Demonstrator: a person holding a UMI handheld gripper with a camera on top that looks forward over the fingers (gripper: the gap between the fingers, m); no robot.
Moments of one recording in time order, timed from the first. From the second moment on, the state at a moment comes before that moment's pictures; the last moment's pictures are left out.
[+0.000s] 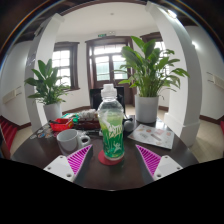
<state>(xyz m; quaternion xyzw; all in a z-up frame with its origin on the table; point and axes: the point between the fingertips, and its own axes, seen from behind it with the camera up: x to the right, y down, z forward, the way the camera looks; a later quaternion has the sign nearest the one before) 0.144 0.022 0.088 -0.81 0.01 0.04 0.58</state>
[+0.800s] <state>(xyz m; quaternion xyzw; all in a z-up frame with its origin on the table) 0.084 -0.147 0.184 -0.81 0.00 0.01 0.59</state>
